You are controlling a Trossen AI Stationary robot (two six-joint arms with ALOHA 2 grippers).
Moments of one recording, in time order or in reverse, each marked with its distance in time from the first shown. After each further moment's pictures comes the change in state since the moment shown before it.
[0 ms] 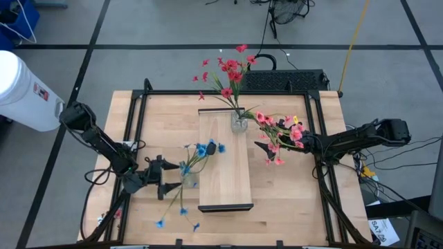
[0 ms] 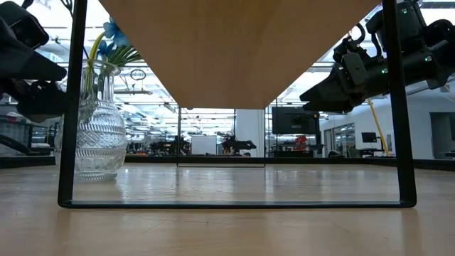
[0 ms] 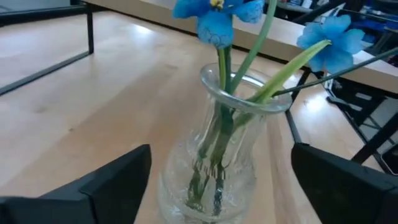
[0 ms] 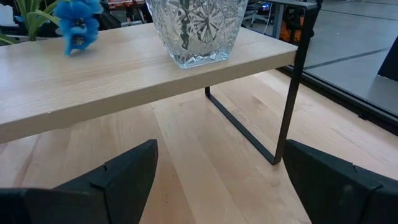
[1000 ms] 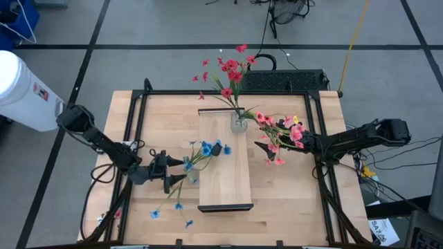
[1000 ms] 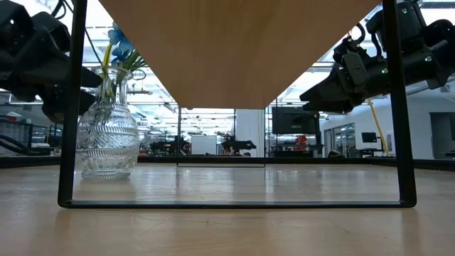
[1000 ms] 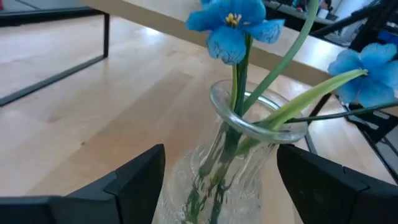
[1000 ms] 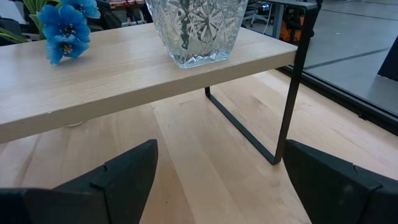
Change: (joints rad) left arm 0.175 0.000 0.000 0.065 0.113 0.041; right arm 0.000 0.000 0.000 0.000 0.000 0.000
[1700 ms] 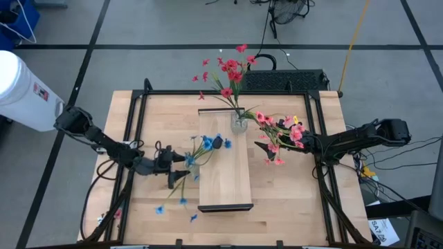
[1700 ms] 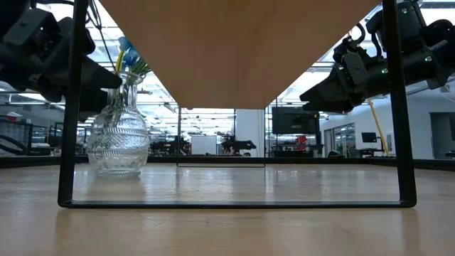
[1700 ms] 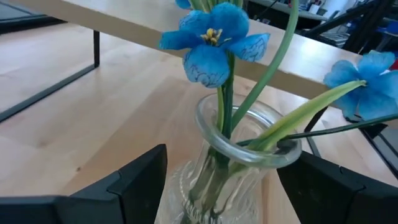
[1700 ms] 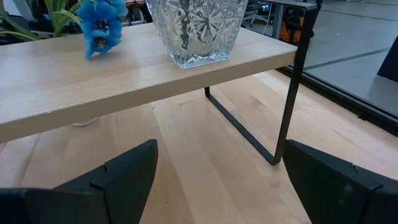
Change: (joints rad) left arm 0.184 0.000 0.000 0.069 0.220 0.126; right arm 0.000 0.000 0.000 0.000 0.001 -0.003
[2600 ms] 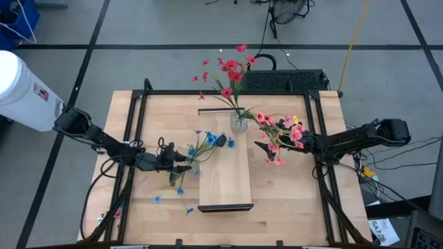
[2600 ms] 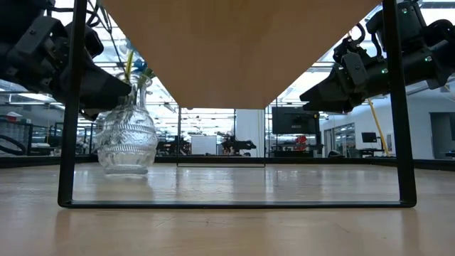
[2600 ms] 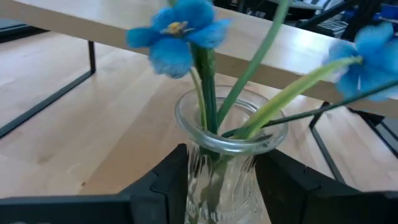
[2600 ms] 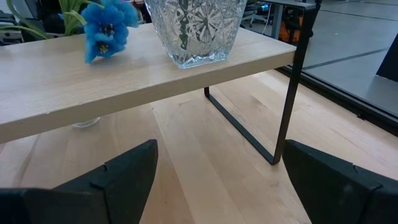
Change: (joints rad) left arm 0.097 0.000 0.000 0.007 0.129 0.087; right arm 0.000 0.000 0.000 0.000 0.003 0.002
